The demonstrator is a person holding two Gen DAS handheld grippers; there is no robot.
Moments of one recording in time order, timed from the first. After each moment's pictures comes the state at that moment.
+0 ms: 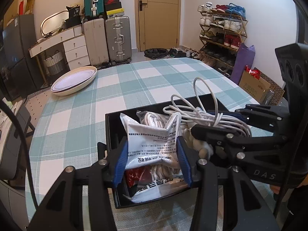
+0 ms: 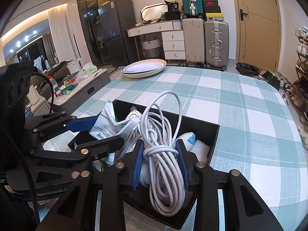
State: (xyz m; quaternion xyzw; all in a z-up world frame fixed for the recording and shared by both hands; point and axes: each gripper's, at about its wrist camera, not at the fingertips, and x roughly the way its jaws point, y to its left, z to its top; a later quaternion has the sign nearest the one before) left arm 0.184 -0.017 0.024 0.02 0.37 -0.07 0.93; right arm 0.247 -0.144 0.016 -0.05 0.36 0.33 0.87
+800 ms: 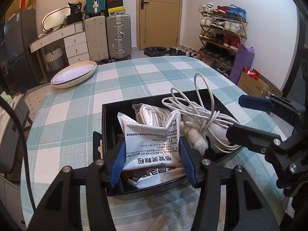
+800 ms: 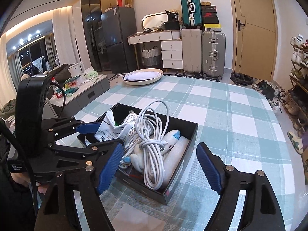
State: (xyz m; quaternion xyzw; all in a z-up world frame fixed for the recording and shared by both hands) left arm 0.169 -0.018 0.022 0.00 0.37 -0.07 0.92; right arm 0.209 -0.183 0.037 -0.05 0.33 0.32 0.89
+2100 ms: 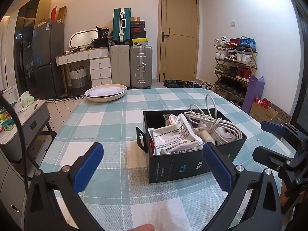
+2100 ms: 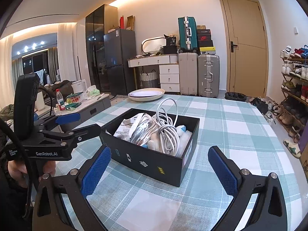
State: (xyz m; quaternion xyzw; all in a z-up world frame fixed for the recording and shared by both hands) left arm 0.087 0.011 0.027 -0.02 0.24 0.01 0.97; right arm 0.126 -0.201 0.027 -0.03 0.22 0.31 0.92
